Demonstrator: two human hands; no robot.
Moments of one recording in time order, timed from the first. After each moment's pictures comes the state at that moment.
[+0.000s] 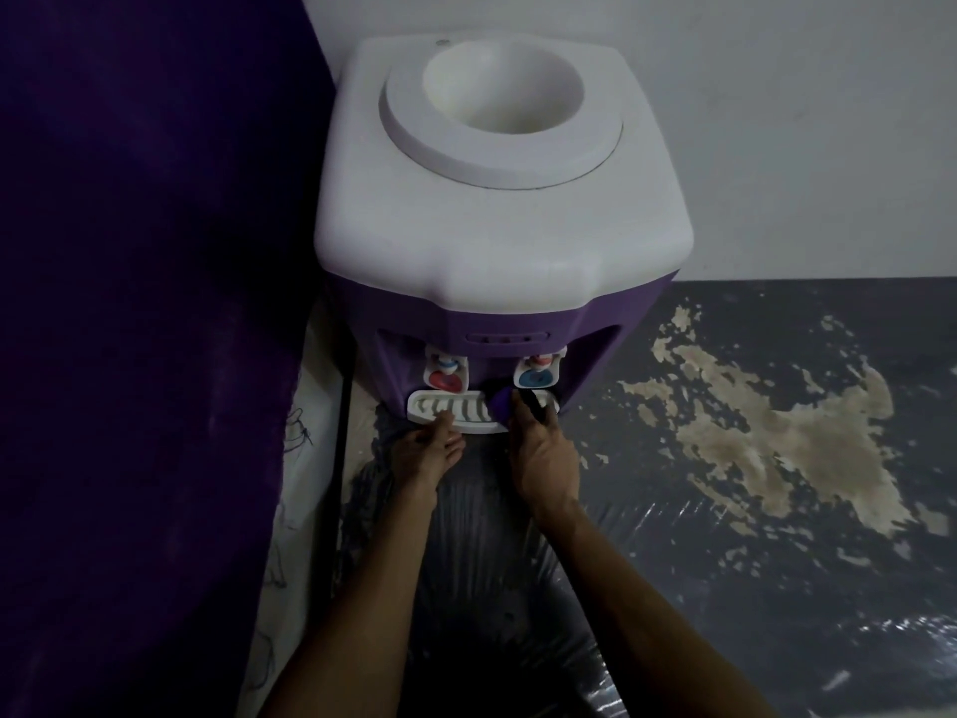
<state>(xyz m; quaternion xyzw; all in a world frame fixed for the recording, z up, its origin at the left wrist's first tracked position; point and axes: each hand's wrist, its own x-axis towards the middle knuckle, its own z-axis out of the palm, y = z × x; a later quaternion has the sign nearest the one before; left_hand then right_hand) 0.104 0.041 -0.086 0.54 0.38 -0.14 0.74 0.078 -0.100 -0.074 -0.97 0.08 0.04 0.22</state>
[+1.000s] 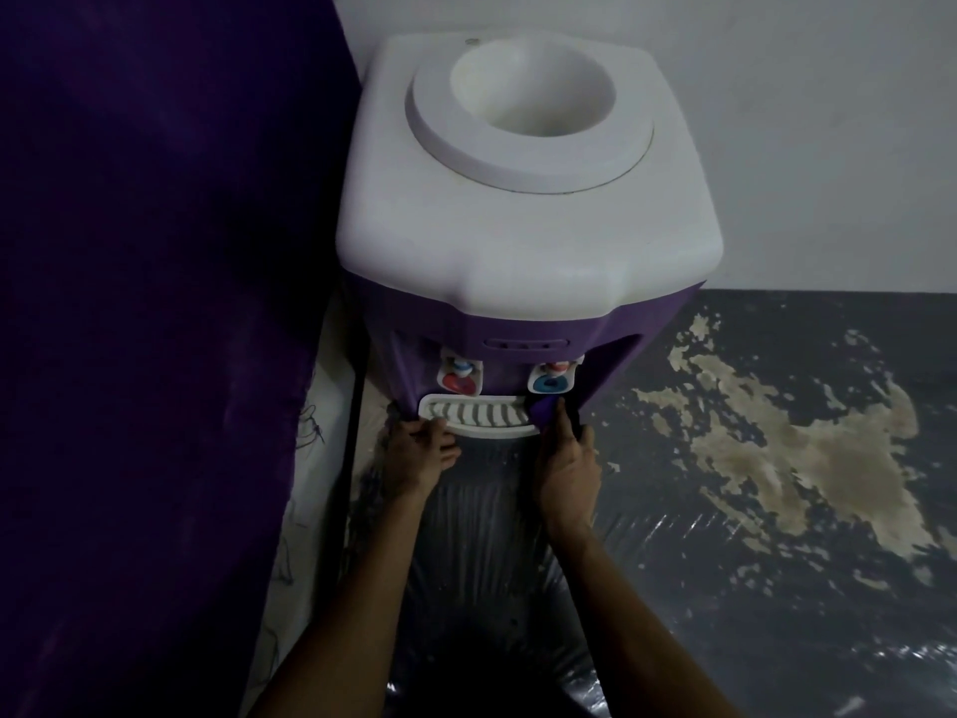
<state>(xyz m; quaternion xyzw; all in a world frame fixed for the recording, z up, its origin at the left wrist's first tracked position) 0.103 0.062 -0.076 0.64 0.32 -0.11 0.69 0.068 -0.103 -0.081 -0.93 0.21 -0.03 0.29</state>
